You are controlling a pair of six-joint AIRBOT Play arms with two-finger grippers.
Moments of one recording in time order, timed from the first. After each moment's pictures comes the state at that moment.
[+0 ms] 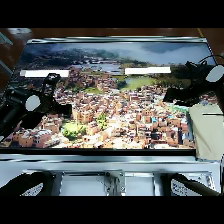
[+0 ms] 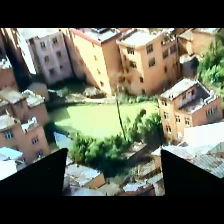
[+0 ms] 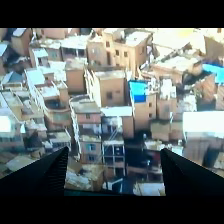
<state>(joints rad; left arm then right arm) -0.37 -1.10 1.07 1.63 -1.17 -1.74 -0.09 -1.30 1.32 -1.32 1.39 1.53</state>
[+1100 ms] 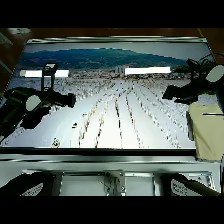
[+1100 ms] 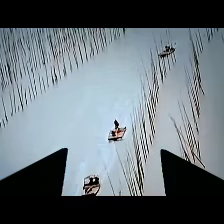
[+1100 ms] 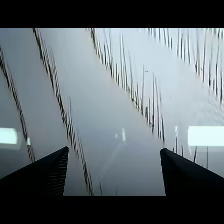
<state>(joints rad) -0.37 -1.10 1.07 1.63 -0.87 -1.76 -0.09 -1.30 1.32 -1.29 1.33 1.52</state>
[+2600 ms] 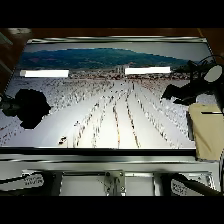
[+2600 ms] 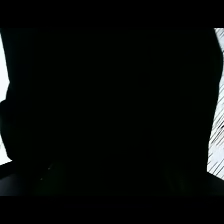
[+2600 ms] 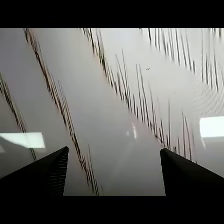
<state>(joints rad) 0.43 -1.42 1.08 1.46 -0.79 -1.77 -0.10 -1.32 1.32 -1.29 1.33 1.61</state>
